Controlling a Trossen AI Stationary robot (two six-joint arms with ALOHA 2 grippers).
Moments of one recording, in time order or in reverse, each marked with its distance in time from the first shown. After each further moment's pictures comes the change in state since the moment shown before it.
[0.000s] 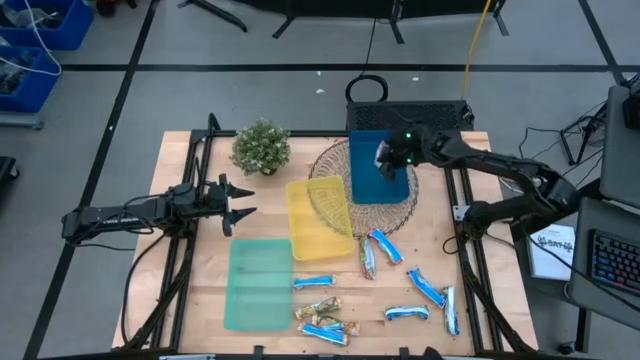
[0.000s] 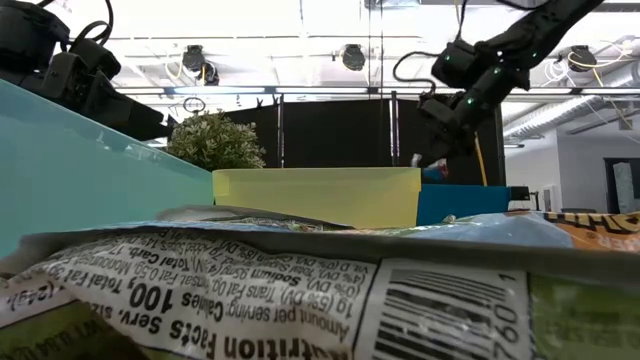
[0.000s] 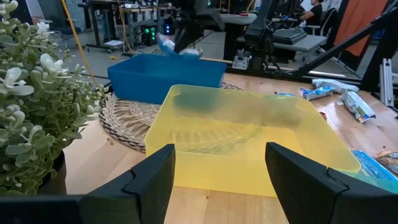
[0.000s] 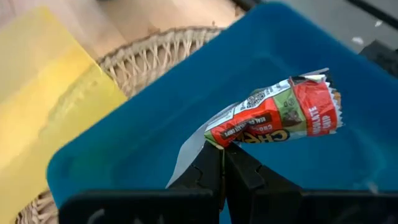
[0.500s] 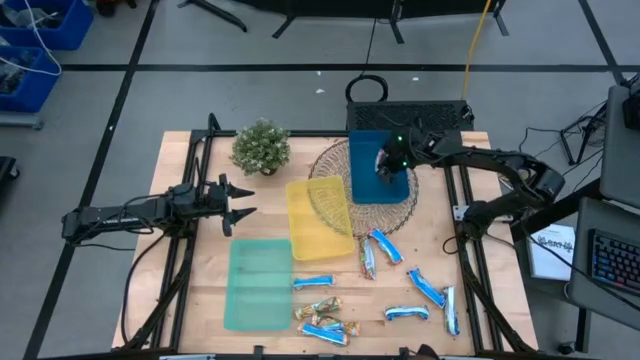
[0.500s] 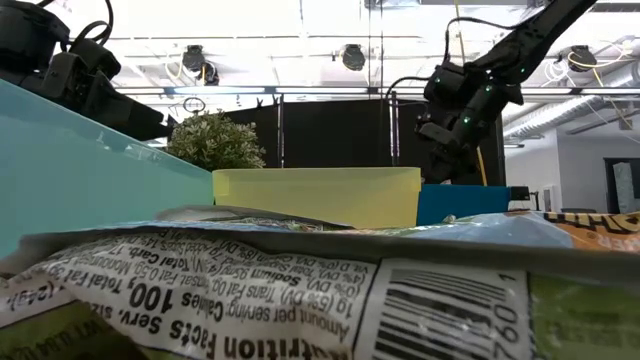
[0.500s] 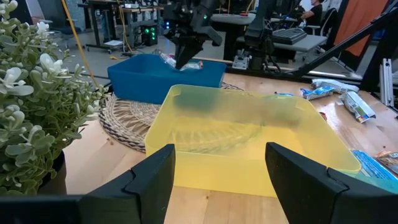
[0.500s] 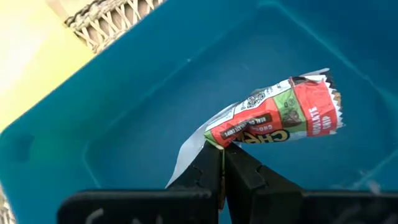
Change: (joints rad) left arm 0.000 0.000 0.000 0.000 0.000 0.000; right arm -0.003 0.110 -0.001 -0.010 0.000 0.000
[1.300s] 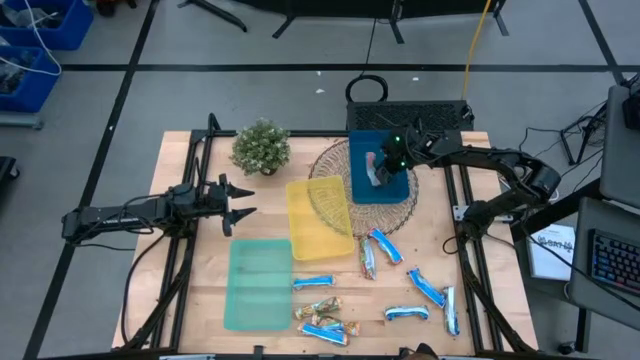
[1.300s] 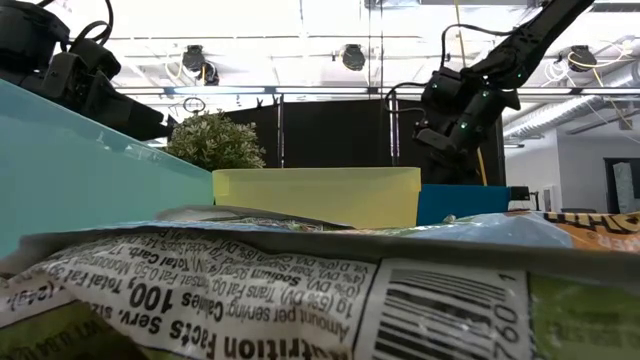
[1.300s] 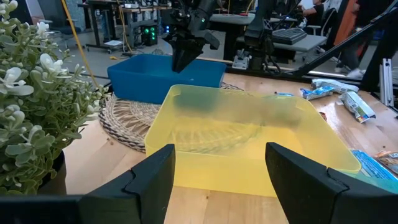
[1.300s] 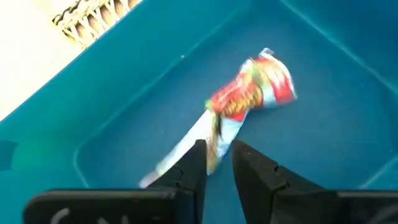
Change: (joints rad) left arm 0.000 0.000 0.000 0.000 0.000 0.000; right arm 0.000 0.030 -0.001 0.024 0.003 0.022
